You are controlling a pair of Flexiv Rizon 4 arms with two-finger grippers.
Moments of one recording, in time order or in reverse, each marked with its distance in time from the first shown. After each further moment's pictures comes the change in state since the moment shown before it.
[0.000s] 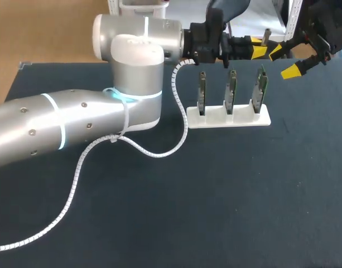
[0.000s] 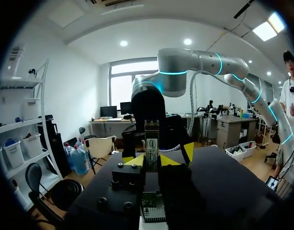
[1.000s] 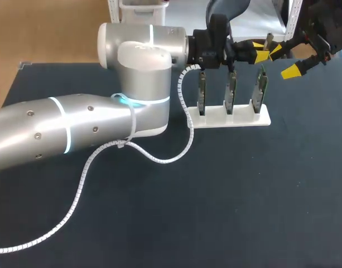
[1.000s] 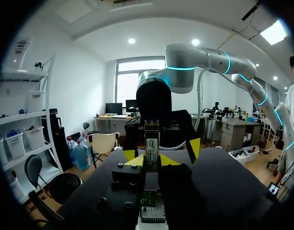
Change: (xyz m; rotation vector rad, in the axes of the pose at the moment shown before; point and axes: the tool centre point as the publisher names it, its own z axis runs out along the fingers) left arm 0.013 0.001 0.010 -0.045 0.010 -0.047; right arm 0.000 0.000 0.000 0.000 0.000 0.000
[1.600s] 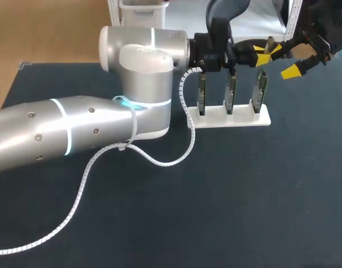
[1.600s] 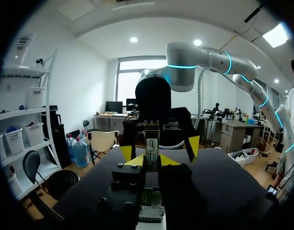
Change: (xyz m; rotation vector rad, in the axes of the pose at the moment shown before) left arm 0.006 -0.005 0.003 -0.001 0.004 -0.026; right arm 0.000 0.000 0.000 0.000 0.000 0.000
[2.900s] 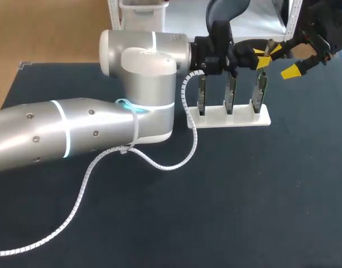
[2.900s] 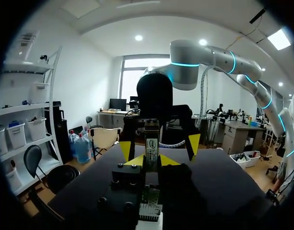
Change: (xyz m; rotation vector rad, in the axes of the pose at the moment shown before) left arm 0.005 -0.003 0.001 -0.035 0.014 -0.033; right arm 0.000 0.000 0.000 0.000 0.000 0.000
